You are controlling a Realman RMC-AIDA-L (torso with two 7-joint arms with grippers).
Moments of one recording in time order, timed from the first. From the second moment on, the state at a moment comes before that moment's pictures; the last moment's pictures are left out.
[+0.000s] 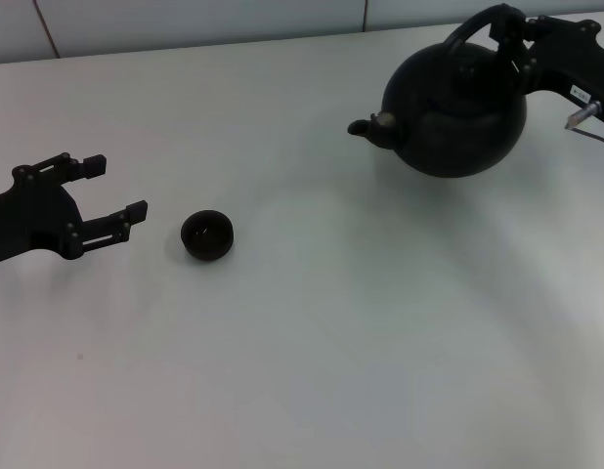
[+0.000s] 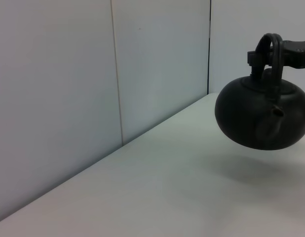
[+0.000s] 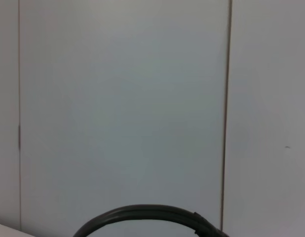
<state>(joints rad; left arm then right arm) -0.43 -2.06 0.81 0.69 1.84 1.35 -1.13 0.42 2.08 -0.81 -0.59 -1.30 -1.05 0.90</state>
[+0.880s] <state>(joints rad) -0.41 -2.06 0.79 0.70 1.83 1.36 -1.13 0.55 2.08 -0.87 -0.53 -1.30 -1.05 0.90</state>
